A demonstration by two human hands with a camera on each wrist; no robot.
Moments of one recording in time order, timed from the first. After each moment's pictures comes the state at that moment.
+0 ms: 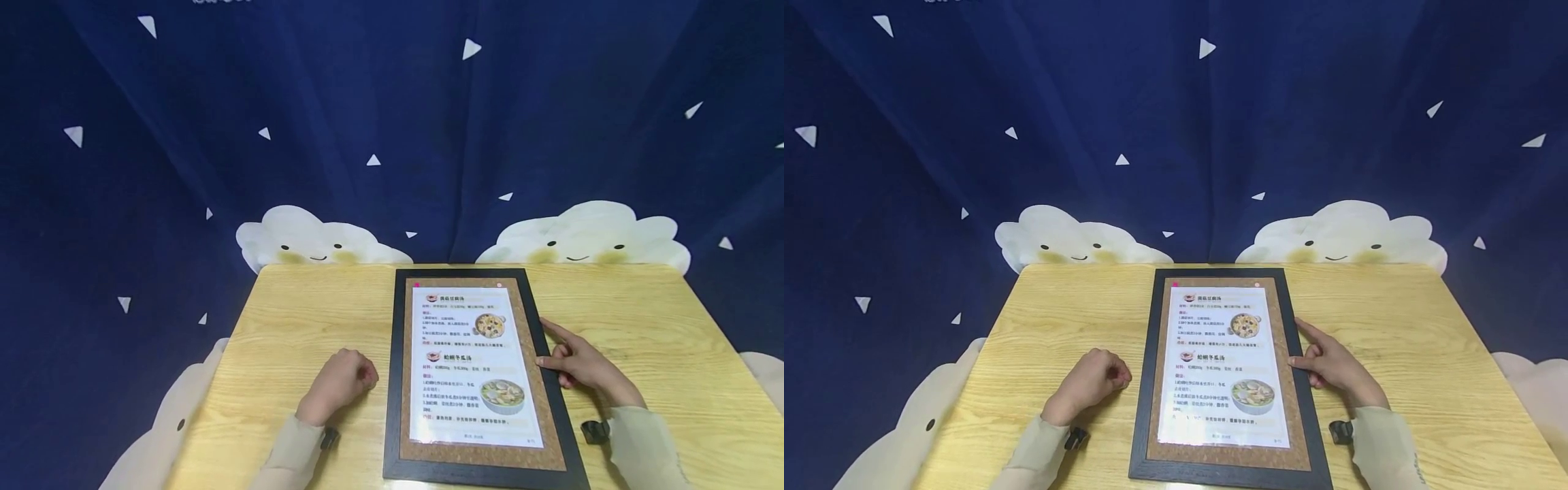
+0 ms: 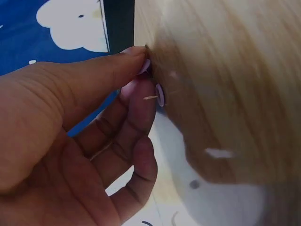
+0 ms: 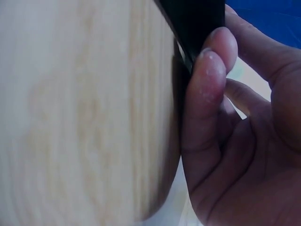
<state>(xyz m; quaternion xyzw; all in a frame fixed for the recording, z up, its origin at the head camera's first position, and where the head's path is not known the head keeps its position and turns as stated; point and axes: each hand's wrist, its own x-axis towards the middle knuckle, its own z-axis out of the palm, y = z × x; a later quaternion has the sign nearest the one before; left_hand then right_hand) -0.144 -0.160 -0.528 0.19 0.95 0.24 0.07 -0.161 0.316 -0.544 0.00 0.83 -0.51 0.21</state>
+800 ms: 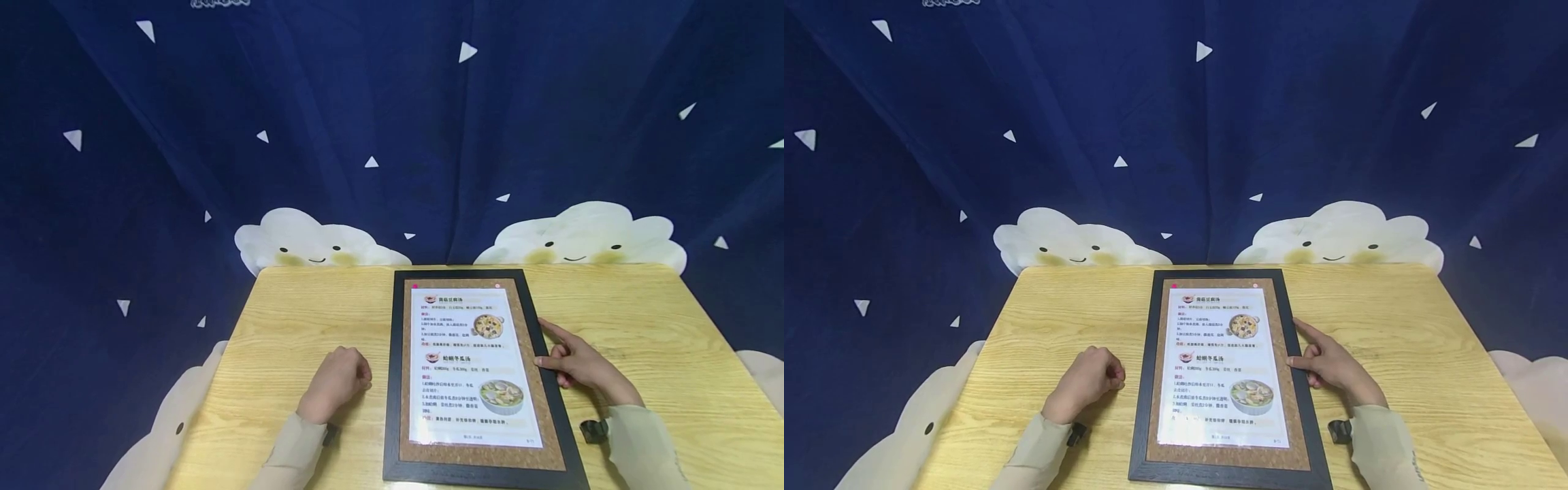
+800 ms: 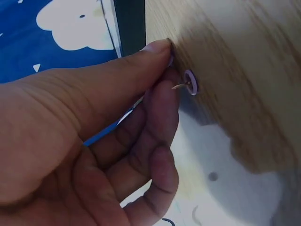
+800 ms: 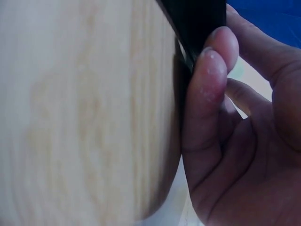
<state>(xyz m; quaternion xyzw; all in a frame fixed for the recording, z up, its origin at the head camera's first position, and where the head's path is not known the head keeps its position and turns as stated) -0.144 -0.157 -0.516 0.16 0.96 0.23 0.07 -0.160 0.314 -0.543 0.00 0.83 -0.51 0.21</state>
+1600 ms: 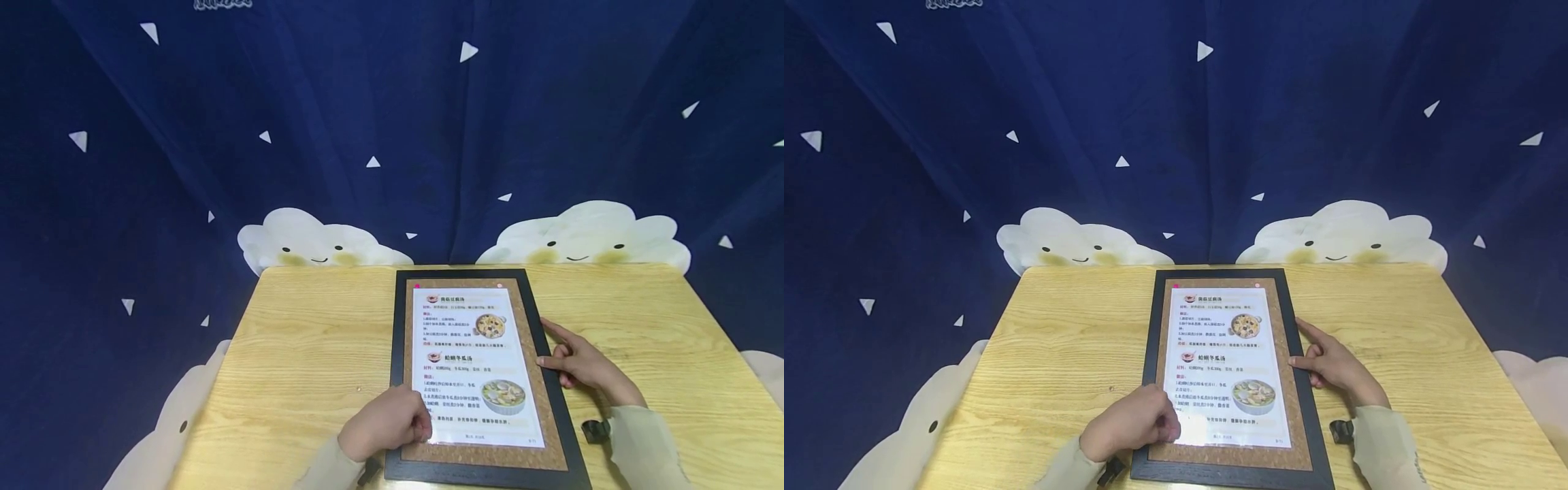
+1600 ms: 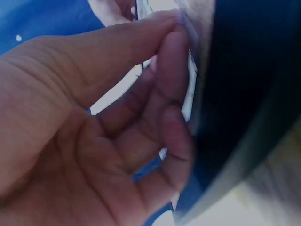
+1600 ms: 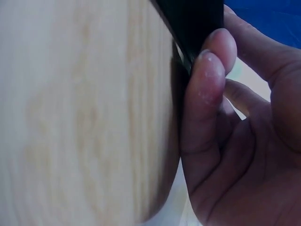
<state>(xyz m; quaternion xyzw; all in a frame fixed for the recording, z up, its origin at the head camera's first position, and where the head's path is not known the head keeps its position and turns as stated) -0.096 -0.079 -0.499 0.32 0.89 0.23 0.21 -0.160 0.315 -0.544 -0.01 0.84 -0.51 0.21</state>
